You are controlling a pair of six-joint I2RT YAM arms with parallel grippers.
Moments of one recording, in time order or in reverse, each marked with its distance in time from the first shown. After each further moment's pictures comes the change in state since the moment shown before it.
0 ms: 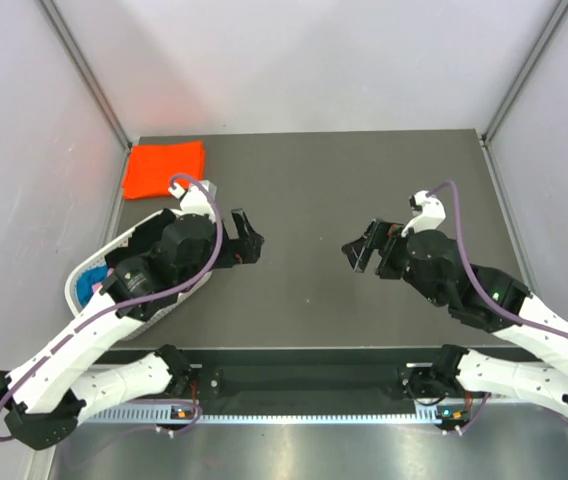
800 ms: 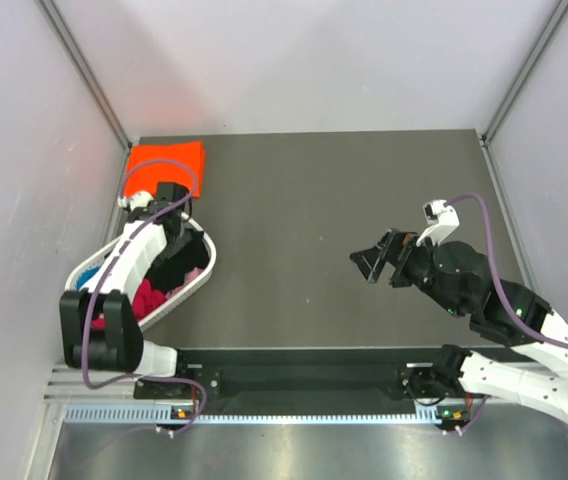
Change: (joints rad) left arm 0.739 0.496 -0.058 -0.084 -0.176 -0.150; right arm 0.000 -0.130 -0.060 0.031 -0.067 -0.050
